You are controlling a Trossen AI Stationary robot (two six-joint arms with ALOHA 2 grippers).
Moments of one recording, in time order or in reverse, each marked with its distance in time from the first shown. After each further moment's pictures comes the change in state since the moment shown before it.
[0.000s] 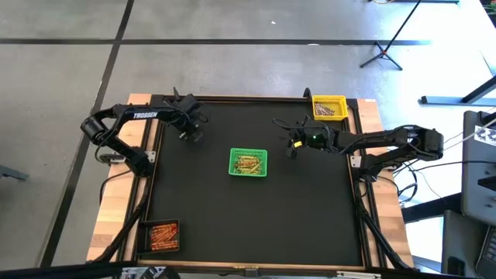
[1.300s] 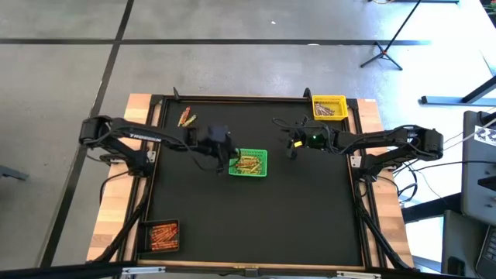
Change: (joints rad) left arm -0.703 -0.065 0.159 0.418 0.025 0.040; right arm 0.000 0.000 0.000 0.003 -0.052 0.053
